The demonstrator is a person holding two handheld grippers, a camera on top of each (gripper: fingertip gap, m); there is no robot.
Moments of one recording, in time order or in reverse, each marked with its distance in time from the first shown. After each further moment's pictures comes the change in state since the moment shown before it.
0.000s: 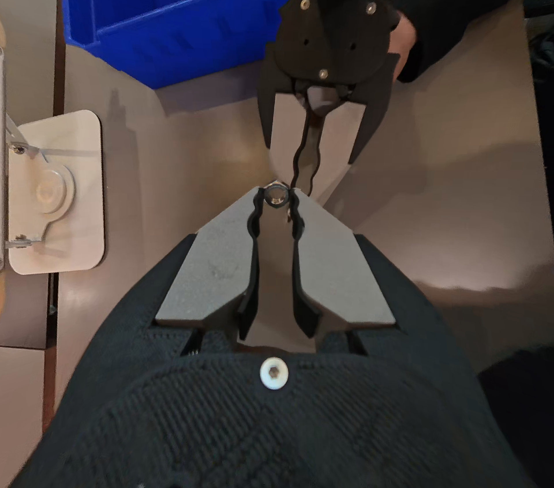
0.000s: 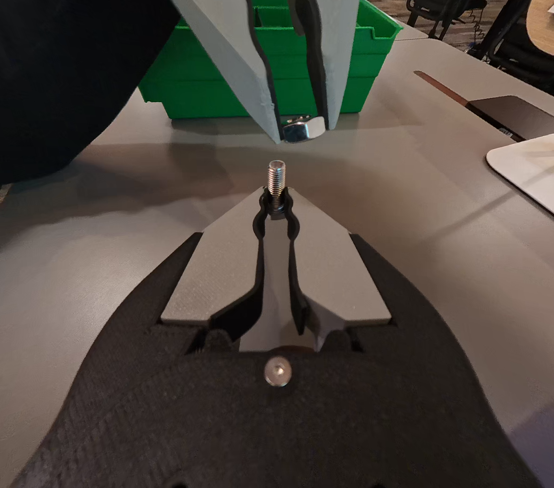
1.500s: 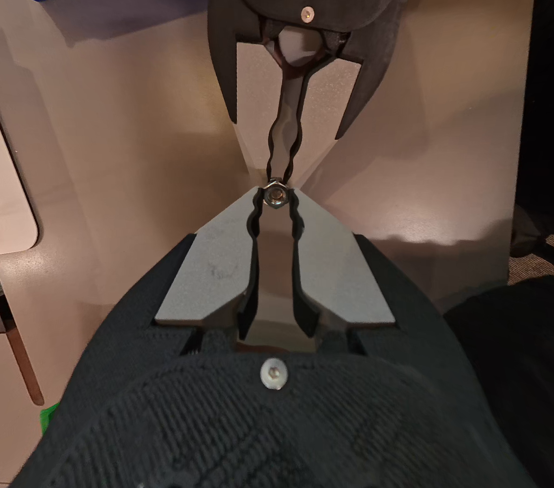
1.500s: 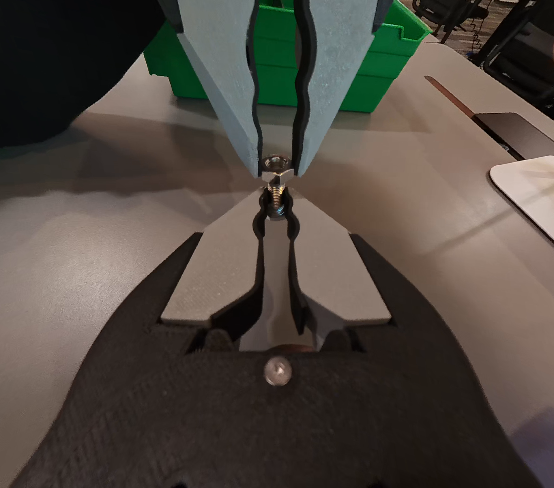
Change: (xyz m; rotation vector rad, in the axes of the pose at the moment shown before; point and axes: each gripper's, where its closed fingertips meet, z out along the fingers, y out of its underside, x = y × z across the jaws) left arm 0.033 0.034 0.012 -0.269 0.131 -0.001; right arm -0.016 0.005 0.008 -0.055 0.010 -0.114
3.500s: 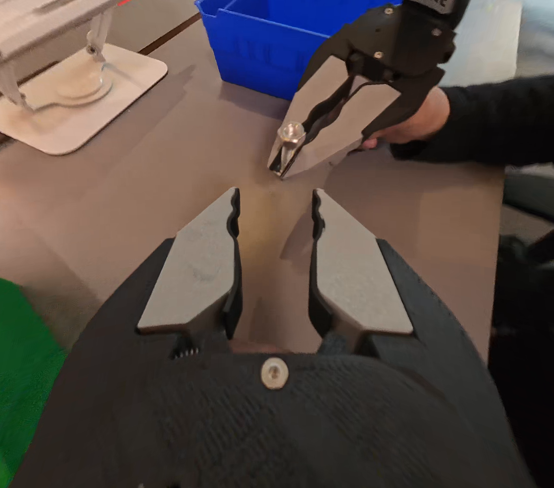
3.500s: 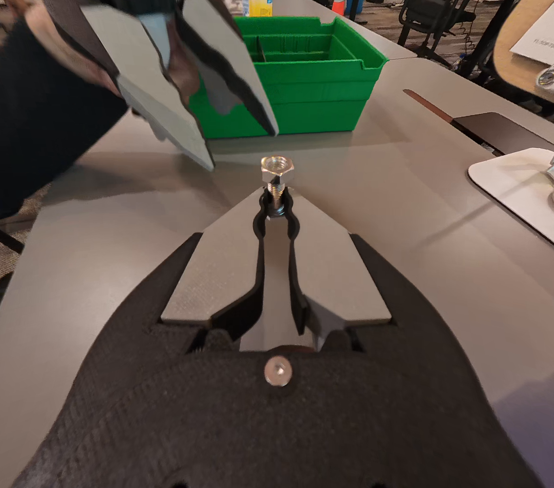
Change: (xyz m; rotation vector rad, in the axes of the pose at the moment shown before) left arm -0.006 0.005 -0.032 0.665 -0.324 -0.546; right arm 0.017 -0.027 -0.027 0.085 -0.001 0.127
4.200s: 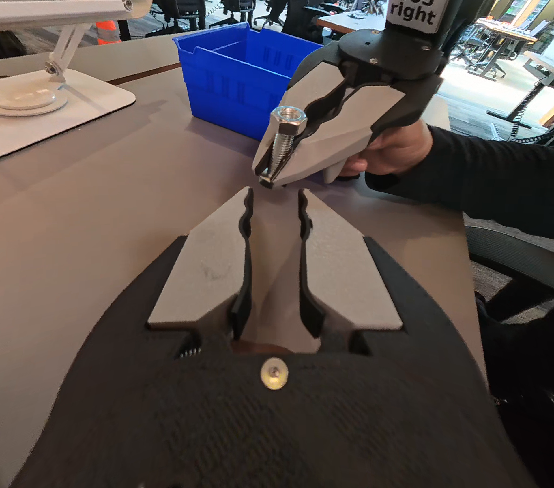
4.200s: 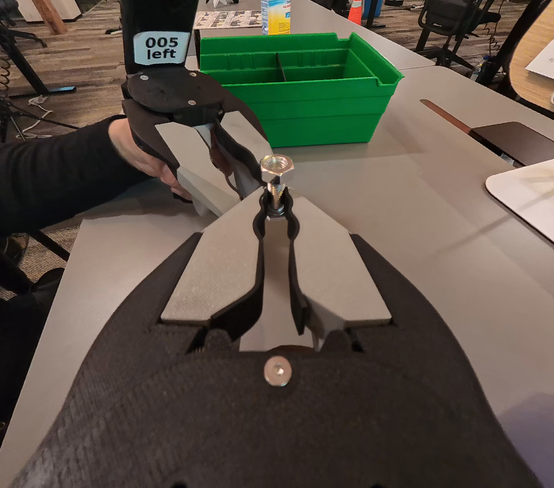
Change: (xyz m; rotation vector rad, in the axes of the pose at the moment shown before) left arm 0.023 0.000 0.030 0.240 0.095 -0.119; right arm -0.014 -0.017 -0.009 0.014 -0.058 0.020
